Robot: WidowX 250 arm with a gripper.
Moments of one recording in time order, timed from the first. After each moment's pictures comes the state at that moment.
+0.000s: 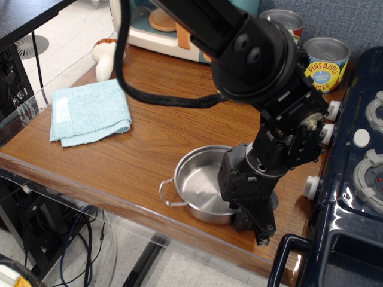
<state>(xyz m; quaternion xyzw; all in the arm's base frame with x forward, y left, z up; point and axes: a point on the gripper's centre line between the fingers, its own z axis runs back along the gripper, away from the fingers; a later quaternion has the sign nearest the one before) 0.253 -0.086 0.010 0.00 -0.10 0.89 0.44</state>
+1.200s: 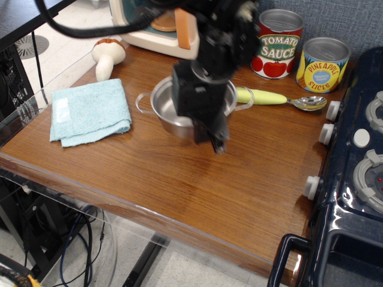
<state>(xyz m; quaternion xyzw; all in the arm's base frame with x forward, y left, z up) 0.298 -0.007 0.068 -0.05 -0.12 0.91 0.39</state>
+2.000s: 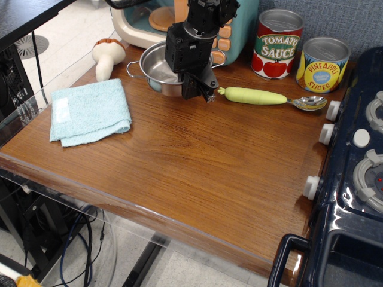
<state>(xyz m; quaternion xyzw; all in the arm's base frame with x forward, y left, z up) 0.375 0.052 0.052 -0.03 -0.15 0.94 0.30</state>
